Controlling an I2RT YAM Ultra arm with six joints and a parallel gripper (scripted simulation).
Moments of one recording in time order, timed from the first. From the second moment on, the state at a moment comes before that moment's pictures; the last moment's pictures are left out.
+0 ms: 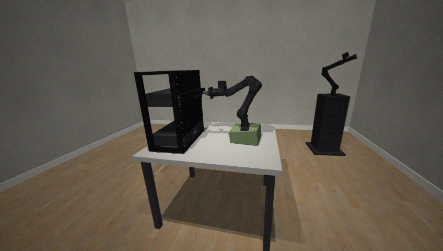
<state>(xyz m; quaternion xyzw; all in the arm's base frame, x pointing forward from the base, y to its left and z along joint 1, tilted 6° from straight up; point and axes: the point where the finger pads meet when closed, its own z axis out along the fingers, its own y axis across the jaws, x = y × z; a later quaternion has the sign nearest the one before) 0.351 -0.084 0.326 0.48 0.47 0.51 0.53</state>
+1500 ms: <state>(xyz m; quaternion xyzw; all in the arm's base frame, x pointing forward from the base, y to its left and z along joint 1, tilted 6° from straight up) 0.359 -0.085 0.326 0.48 0.47 0.52 0.53</state>
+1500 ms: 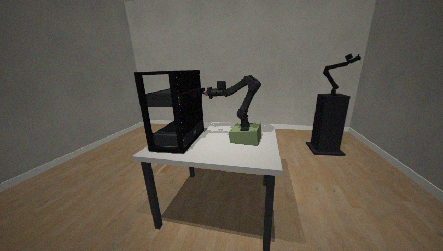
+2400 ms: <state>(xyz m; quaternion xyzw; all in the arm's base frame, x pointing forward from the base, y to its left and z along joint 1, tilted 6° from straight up) 0.364 -0.085 0.327 0.47 0.48 0.52 0.53</state>
